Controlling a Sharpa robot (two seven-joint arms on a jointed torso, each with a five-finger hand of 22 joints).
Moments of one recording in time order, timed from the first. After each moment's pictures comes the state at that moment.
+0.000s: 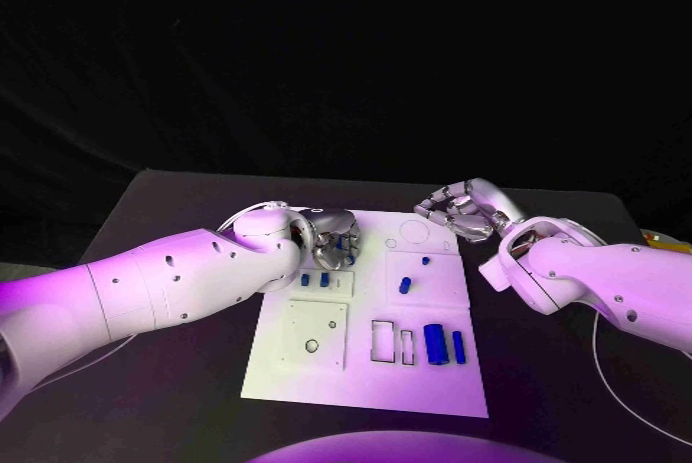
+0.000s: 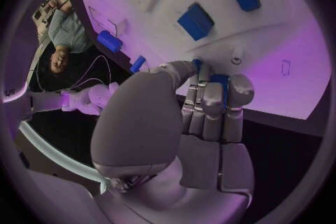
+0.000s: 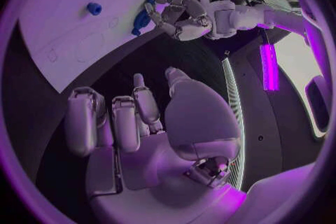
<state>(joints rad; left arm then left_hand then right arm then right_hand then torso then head) 1.17 -0.55 -0.06 1.33 -1.49 -0.05 -0.14 1.53 -0.22 0.61 0.20 0.32 0.93 0.17 0.35 0.35 1.03 0.10 0.37 0.13 1.32 0.03 1.32 0.91 0.14 1.17 0.13 1.26 1.10 1.20 -0.92 -0.14 1.58 -0.84 -0.58 0.08 1.15 -0.06 0.08 0.29 0.38 0.85 0.15 0.25 0.48 1.33 0.08 1.31 1.29 1.47 0.00 1.48 1.31 0.04 1.46 0.11 1.34 1.31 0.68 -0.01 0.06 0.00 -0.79</state>
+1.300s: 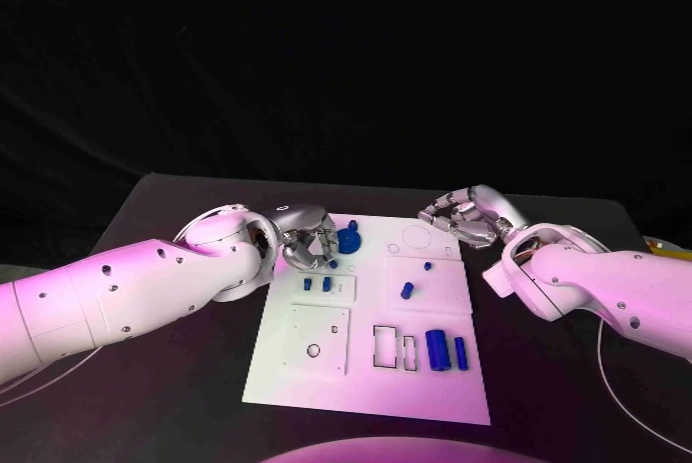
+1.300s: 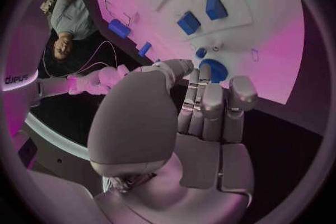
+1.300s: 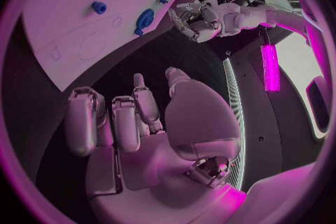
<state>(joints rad) 1.16 -0.73 -0.02 1.47 -1.41 -0.14 -0.10 1.45 -0.28 0.61 0.18 0.32 0.97 0.16 0.32 0.34 1.12 0.09 0.25 0.11 1.35 0.03 1.33 0.91 0.12 1.20 0.13 1.28 1.13 1.19 -0.93 -0.14 1.57 -0.84 -0.58 0.08 1.15 -0.06 0.08 0.29 0.38 0.85 0.15 0.25 0.48 1.33 0.08 1.31 1.29 1.47 0.00 1.48 1.31 0.04 1.46 0.11 1.34 1.31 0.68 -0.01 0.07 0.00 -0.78</state>
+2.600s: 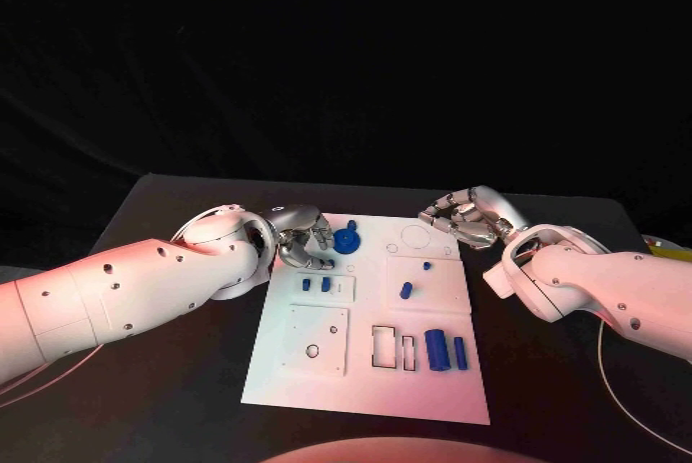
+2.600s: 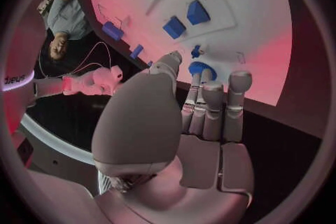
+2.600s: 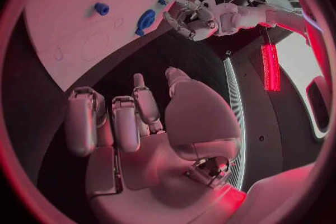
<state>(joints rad) 1.16 -0.71 -0.02 1.43 -1.42 -0.13 -0.11 1.50 -0.23 0.19 0.29 0.30 0.89 0.18 0.19 0.28 1.02 0.12 0.19 0.11 1.25 0.05 1.30 0.74 0.12 1.10 0.15 1.15 0.98 1.19 -0.93 -0.14 1.57 -0.84 -0.58 0.08 1.15 -0.06 0.08 0.29 0.38 0.85 0.15 0.25 0.48 1.33 0.08 1.31 1.29 1.47 0.00 1.48 1.31 0.04 1.46 0.11 1.34 1.31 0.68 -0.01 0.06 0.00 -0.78</state>
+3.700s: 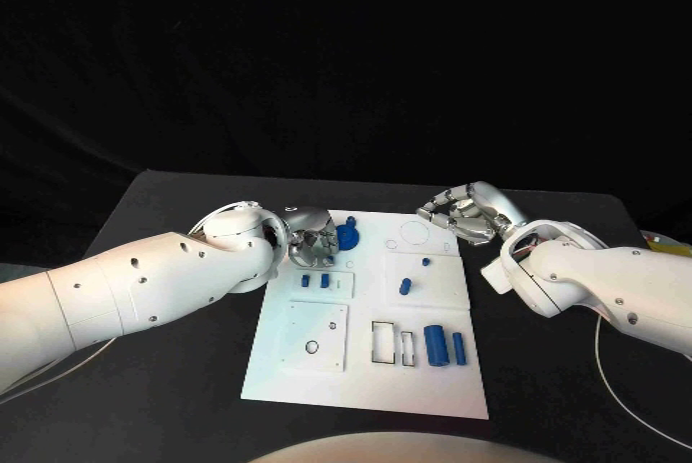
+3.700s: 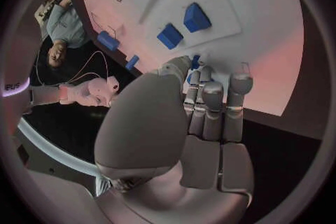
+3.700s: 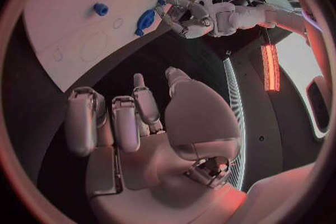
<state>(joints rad) 1.16 -0.64 -0.03 1.36 -1.46 -0.06 -0.13 1.58 -0.22 0.33 0.29 0.30 0.96 0.16 0.21 0.27 1.05 0.11 0.27 0.12 1.25 0.04 1.33 0.74 0.12 1.12 0.14 1.17 1.01 1.19 -0.93 -0.14 1.57 -0.84 -0.58 0.08 1.15 -0.06 0.07 0.29 0.38 0.85 0.15 0.25 0.48 1.33 0.08 1.31 1.29 1.47 0.00 1.48 1.31 0.04 1.46 0.11 1.34 1.31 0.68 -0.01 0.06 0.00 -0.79</state>
